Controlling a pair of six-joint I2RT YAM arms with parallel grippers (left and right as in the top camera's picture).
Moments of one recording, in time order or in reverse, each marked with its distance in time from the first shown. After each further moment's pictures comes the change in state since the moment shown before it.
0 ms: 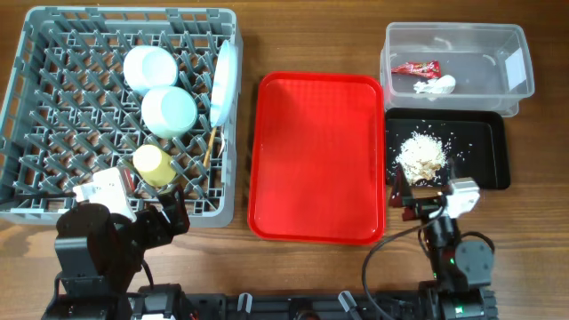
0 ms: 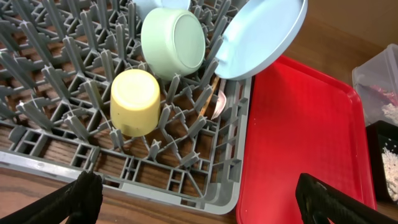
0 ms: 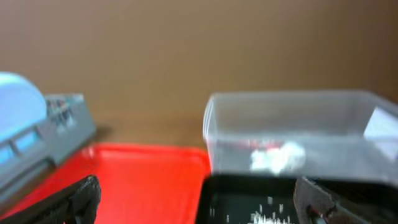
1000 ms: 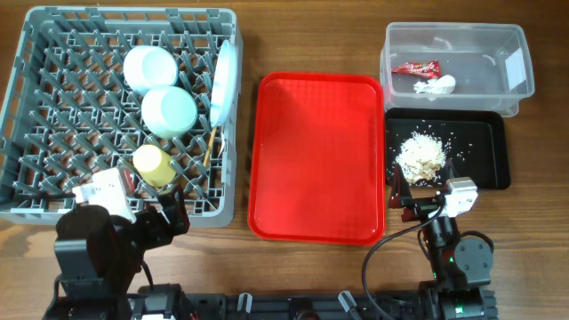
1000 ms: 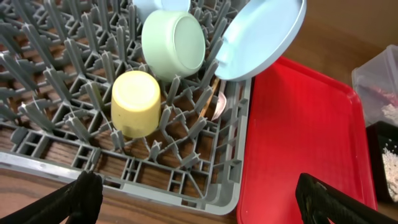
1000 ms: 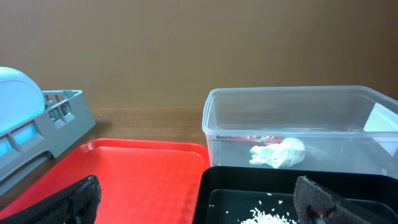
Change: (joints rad) left arm 0.000 -0.015 -0.002 0.010 -0.008 0.004; right arm 0.000 0.000 0.000 -0.012 0.000 -0.004
